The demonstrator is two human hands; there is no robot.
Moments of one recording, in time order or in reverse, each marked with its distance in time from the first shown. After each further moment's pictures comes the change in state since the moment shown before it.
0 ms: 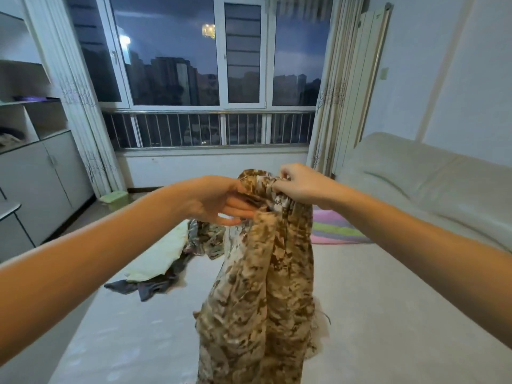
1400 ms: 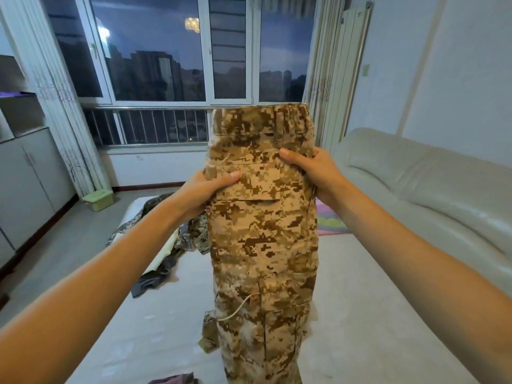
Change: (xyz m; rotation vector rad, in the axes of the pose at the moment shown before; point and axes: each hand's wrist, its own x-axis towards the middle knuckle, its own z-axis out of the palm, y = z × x) left_hand 0.010 -0.041 -0.009 -0.102 0.071 0.539; right_hand -0.023 0.029 -0.002 0.989 0.246 -0.013
